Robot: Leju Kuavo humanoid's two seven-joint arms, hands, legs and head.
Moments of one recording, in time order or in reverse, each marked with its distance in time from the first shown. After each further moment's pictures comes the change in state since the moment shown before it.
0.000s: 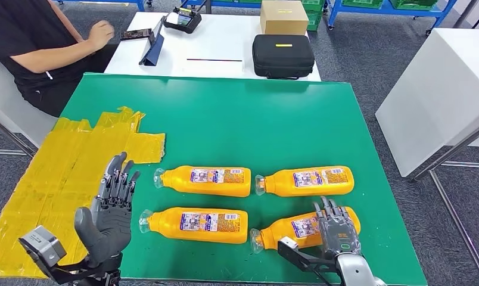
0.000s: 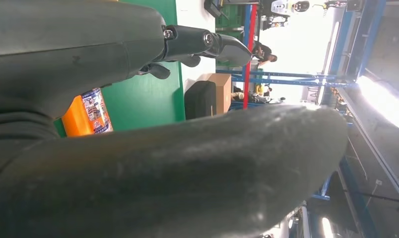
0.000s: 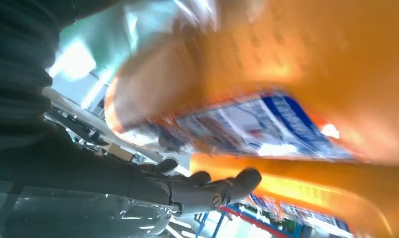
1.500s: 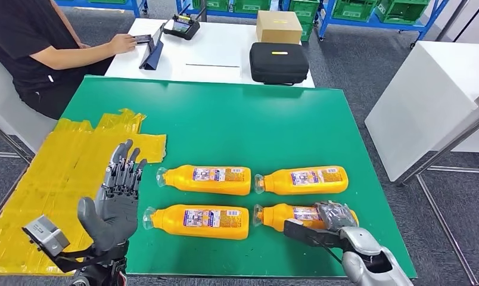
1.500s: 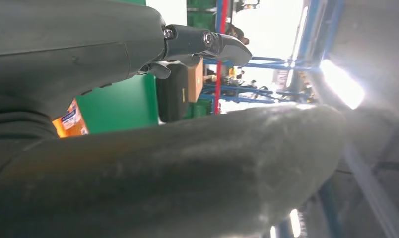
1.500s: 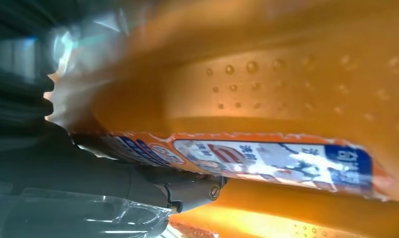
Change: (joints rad) left arm -0.095 0.006 -0.046 0.047 0.048 -0.009 -0.034; right arm -0.211 -0.047 -0.007 0.296 -0.355 0.228 -0.125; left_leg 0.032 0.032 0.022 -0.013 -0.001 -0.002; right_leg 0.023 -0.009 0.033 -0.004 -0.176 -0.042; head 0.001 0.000
